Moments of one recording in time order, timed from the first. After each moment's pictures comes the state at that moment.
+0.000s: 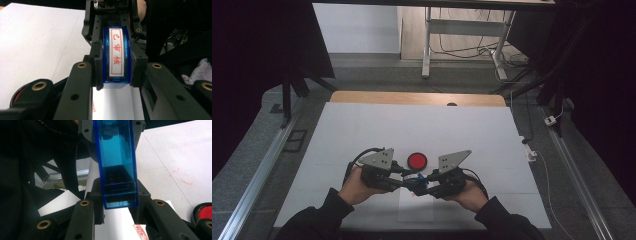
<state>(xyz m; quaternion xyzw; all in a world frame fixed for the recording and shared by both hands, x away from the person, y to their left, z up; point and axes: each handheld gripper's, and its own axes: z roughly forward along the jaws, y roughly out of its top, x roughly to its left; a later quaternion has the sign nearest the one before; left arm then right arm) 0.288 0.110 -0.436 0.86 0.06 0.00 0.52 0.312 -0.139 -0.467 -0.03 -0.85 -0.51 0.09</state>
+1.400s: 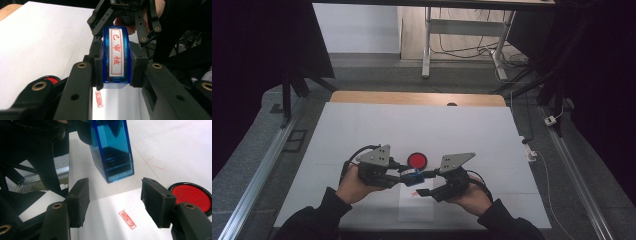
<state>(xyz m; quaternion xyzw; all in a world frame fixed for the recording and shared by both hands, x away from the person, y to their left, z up) 0.287 0.118 -0.427 0.86 0.09 0.03 0.51 0.302 -0.146 -0.459 -0.11 -0.87 -0.48 0.02</state>
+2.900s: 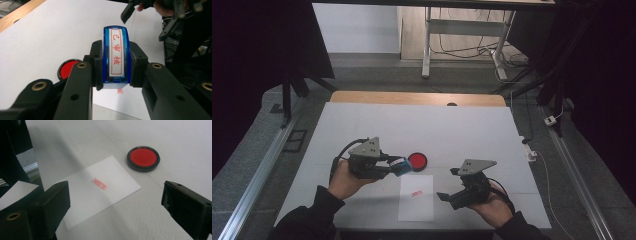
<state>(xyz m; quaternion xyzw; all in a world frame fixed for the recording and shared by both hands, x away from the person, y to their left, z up) 0.298 0.143 -0.427 0.86 0.16 0.07 0.48 0.283 -0.193 -0.453 -0.22 -0.88 -0.42 -0.07</state>
